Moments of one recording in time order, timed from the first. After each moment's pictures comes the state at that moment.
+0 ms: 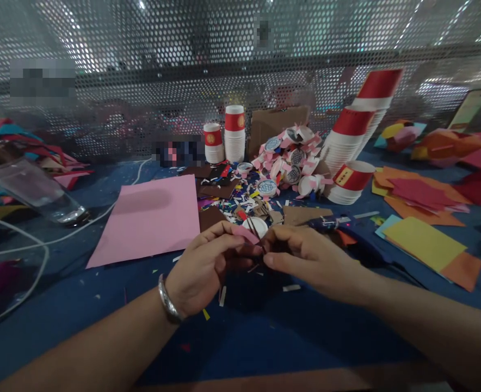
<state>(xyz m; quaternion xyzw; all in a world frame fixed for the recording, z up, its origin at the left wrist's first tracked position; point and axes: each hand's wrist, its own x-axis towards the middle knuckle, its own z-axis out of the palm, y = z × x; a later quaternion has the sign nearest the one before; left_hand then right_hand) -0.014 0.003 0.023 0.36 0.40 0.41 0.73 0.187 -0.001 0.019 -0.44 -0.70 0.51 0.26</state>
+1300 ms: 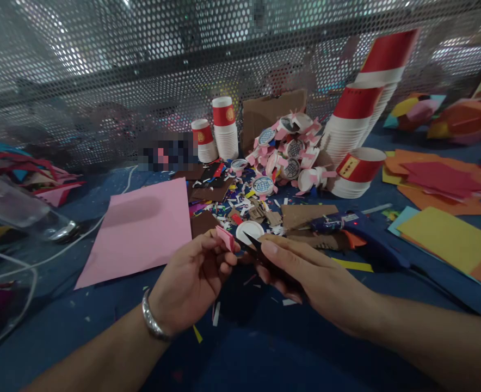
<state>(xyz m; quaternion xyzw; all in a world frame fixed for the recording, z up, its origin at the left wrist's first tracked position) -0.012 0.018 0.026 0.20 0.43 0.44 0.76 0.178 -0.009 0.005 -0.41 -0.48 0.70 0.34</state>
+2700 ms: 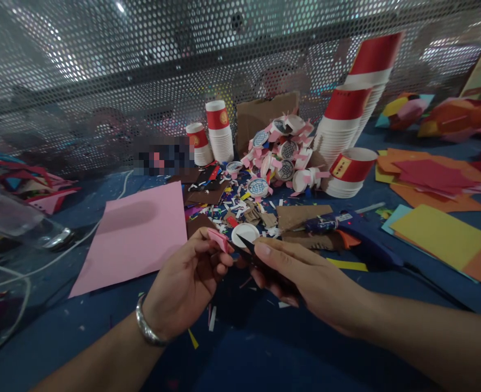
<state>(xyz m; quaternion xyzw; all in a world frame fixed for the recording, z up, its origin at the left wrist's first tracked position) -0.013 0.019 0.023 0.26 0.42 0.45 0.74 0.178 -0.006 0.010 -0.40 -0.46 0.72 0.33</state>
